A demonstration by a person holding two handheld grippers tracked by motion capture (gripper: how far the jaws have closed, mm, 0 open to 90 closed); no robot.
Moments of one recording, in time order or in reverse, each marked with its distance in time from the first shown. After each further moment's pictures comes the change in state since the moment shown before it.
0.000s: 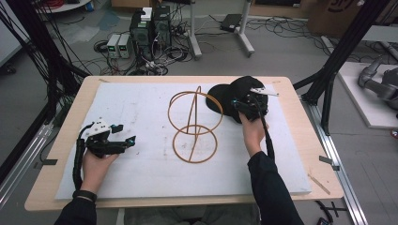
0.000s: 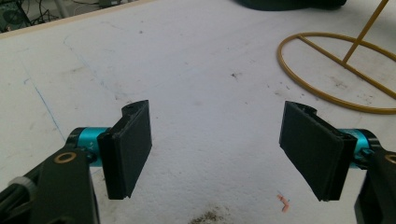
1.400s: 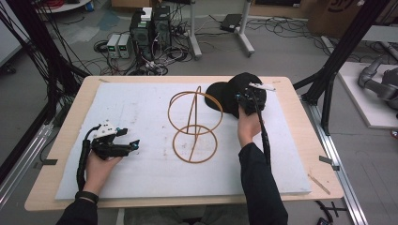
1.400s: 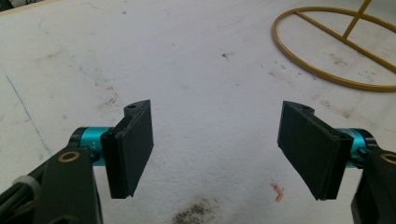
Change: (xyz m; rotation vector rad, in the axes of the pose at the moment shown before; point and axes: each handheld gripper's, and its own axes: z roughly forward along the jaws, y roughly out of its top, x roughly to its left) left arm -0.008 -0.005 0.010 0.061 -0.019 0.027; right arm 0.002 0.012 0.016 0.002 -0.082 0.080
